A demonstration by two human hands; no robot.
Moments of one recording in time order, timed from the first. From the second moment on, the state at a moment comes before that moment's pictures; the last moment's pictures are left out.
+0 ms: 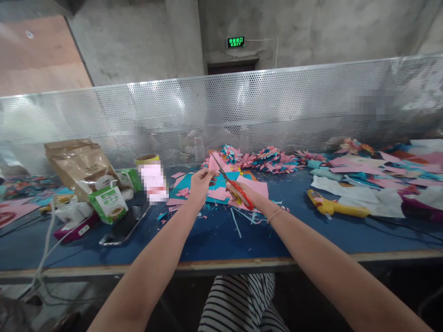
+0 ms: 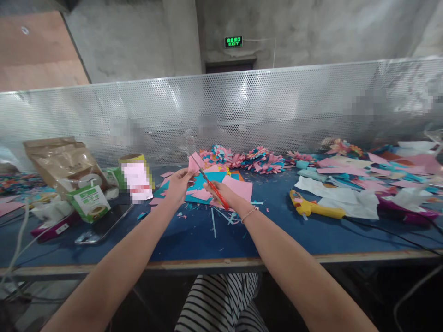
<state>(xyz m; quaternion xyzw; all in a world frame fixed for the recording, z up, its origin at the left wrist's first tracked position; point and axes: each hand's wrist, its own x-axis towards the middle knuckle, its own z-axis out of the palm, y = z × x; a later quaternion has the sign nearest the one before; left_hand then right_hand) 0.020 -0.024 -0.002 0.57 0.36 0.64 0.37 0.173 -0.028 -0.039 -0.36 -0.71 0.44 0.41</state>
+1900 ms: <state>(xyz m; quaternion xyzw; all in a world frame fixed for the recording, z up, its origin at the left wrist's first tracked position) 0.011 -0.017 0.000 0.60 0.37 0.63 0.34 0.171 -0.030 -0.033 -0.47 -0.73 0.30 0.39</state>
